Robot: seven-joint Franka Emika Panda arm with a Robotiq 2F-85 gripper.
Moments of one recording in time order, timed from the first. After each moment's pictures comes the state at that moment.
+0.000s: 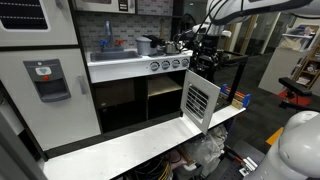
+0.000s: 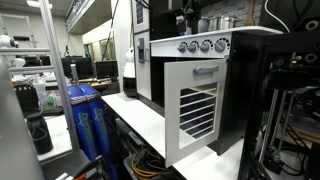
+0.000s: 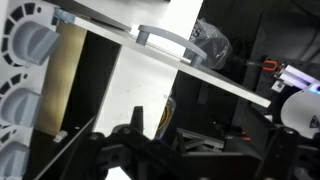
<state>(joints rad) 0.00 -0.40 -0.13 -2.13 -0.13 1.80 -1.83</state>
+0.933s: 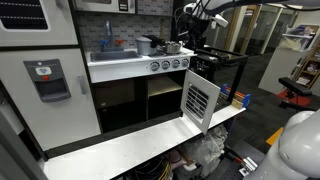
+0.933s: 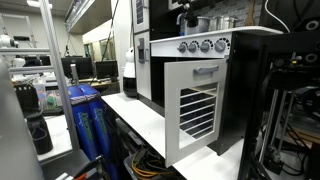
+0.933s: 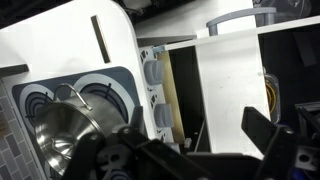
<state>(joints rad) 0.00 -0.32 -0.07 -1.96 -0.20 1.97 -1.16</state>
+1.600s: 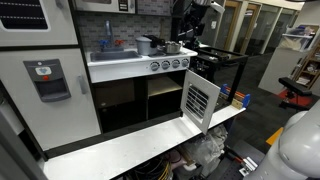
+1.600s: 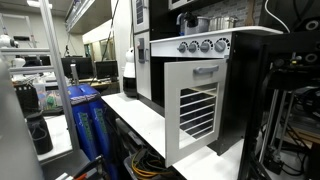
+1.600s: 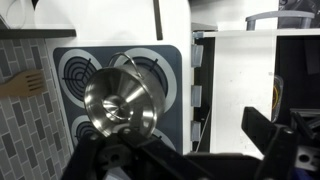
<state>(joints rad) 0.01 -0.19 -0.11 -1.71 -0.11 1.90 -1.40</state>
